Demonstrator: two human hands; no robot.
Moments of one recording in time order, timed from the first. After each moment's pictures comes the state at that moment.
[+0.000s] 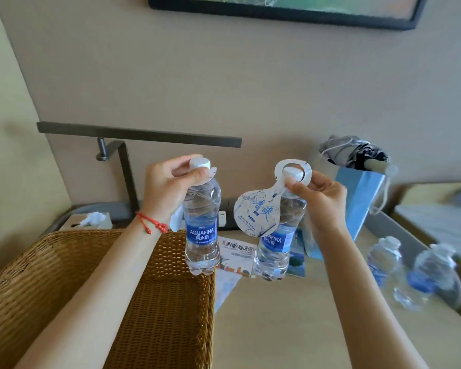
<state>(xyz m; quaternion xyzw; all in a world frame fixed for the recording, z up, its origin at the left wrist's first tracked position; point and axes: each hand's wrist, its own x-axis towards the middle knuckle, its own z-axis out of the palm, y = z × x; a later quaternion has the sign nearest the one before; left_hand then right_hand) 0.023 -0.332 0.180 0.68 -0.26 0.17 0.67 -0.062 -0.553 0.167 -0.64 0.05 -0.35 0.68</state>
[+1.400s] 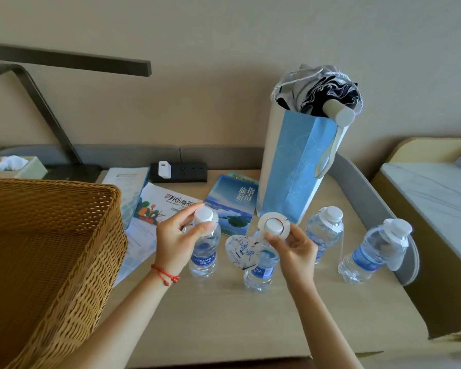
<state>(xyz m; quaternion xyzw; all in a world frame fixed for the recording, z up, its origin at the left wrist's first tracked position) -0.027 -0.558 -0.008 0.76 -0.14 0.12 0.62 -0.097 -0.755 -0.030 -0.67 0.16 -0.27 0.67</state>
